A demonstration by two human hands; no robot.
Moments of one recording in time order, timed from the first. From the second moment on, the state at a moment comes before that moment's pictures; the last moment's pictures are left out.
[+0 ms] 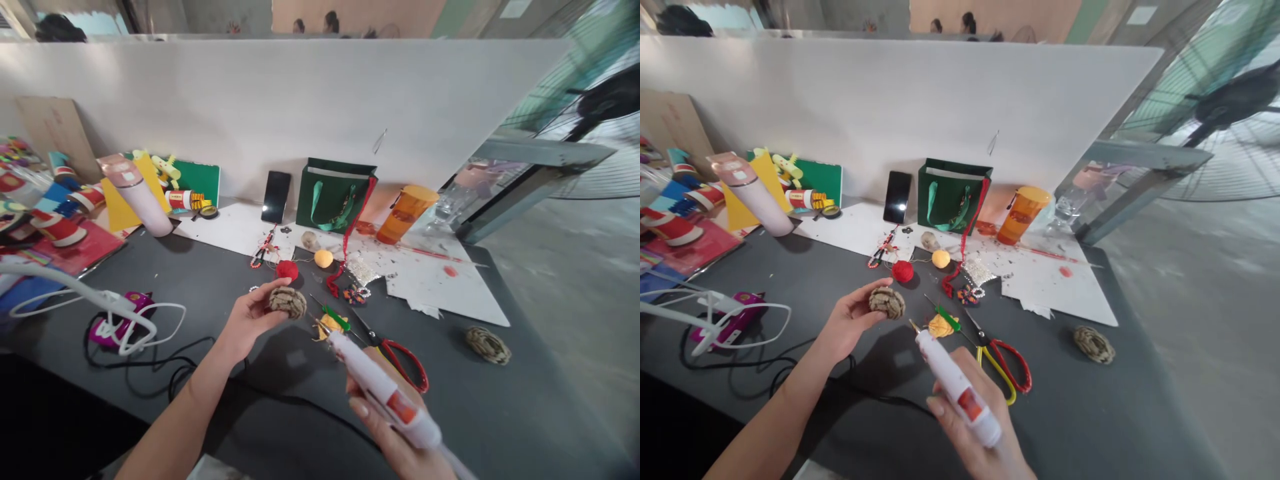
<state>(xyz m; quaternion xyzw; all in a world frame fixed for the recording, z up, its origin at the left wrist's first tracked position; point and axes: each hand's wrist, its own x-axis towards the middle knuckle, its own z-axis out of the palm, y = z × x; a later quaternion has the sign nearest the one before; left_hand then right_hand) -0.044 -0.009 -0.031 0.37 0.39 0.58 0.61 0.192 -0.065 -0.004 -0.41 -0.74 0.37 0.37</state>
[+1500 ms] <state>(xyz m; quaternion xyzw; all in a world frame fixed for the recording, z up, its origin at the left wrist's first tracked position) -0.021 -0.016 -0.029 0.41 0.42 0.51 0.63 0.141 -0.026 -0.028 -0.46 -0.62 0.36 0.52</state>
